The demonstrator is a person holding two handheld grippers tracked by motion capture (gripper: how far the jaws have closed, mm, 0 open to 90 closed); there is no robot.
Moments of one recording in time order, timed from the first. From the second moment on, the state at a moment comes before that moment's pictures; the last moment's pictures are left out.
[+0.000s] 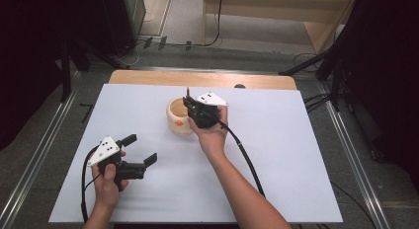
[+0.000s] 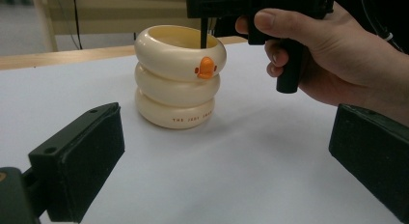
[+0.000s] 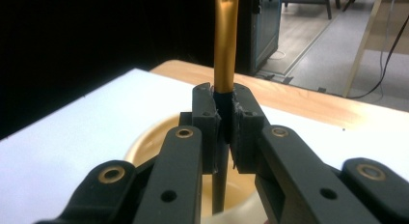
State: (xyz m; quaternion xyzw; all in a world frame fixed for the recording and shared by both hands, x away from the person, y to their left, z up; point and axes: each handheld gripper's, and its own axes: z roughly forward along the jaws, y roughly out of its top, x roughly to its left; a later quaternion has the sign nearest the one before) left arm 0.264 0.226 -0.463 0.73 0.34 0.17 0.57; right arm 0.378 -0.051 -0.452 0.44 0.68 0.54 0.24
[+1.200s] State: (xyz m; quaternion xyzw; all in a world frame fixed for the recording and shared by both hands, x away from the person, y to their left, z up) left arm 0.263 0.224 -0.464 0.73 0.34 0.17 0.57; right arm 0.331 -0.115 -0.455 0.42 0.71 0.52 0.23
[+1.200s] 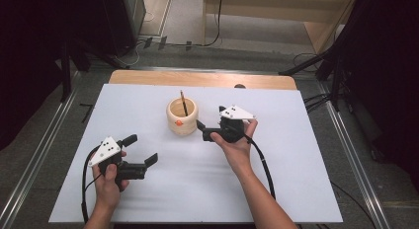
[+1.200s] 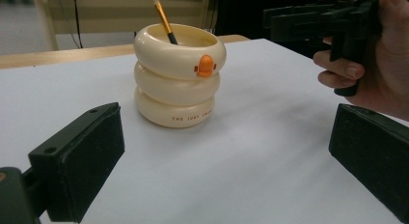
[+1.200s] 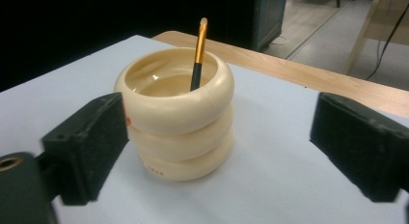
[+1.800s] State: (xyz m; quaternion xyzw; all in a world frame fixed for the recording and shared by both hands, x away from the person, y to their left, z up) left arm 0.263 0.223 -0.465 0.73 0.34 0.17 0.57; right arm 0.309 -0.147 -0.463 0.42 0.71 0.52 0.23
